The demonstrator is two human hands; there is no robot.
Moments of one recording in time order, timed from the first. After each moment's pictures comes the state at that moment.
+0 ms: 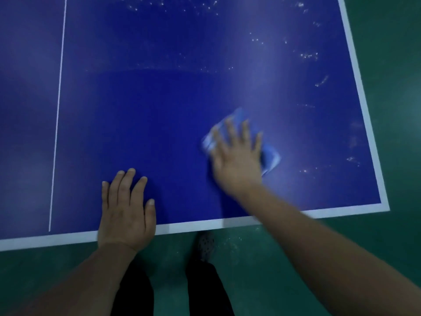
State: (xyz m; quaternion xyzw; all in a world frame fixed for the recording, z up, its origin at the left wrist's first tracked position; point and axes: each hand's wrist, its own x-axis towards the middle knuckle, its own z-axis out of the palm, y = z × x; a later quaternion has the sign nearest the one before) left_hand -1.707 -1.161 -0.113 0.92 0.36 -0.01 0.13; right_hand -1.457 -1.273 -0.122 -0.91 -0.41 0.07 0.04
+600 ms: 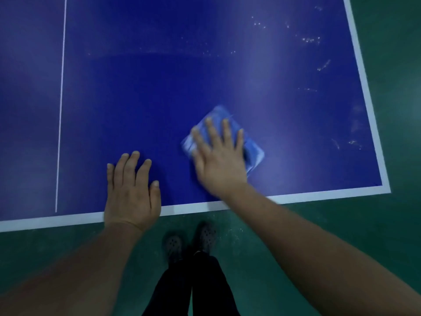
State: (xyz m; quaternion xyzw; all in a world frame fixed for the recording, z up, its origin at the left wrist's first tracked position) left_hand -1.708 -1.163 -0.111 0.92 0.36 0.00 0.13; right_hand -1.515 -1.267 -0.122 -0.88 -0.46 0.07 0.05
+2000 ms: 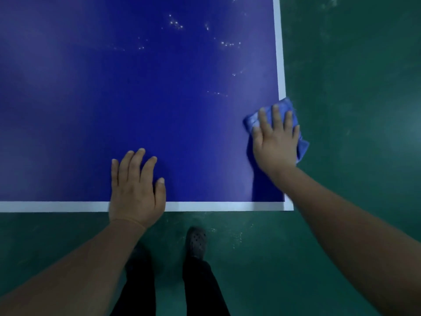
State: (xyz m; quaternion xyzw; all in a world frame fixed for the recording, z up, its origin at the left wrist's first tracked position) left_hand -1.522 -1.355 -0.112 0.91 0.39 0.00 0.13; right_hand -1.223 -1.488 -0.116 -0.94 -0.32 0.06 0.05
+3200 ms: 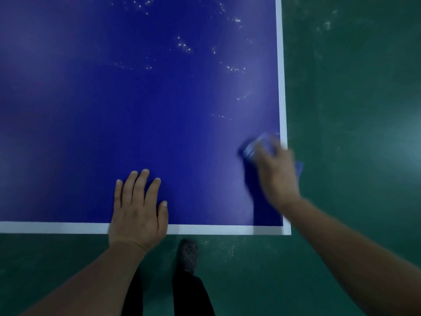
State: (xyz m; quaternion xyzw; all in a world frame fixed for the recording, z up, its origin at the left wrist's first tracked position) left_hand -1.522 -1.353 -0.120 0.92 0.38 -0.02 0.12; right_hand -1.219 -1.491 -0.099 -0.89 -0.42 0.03 0.16
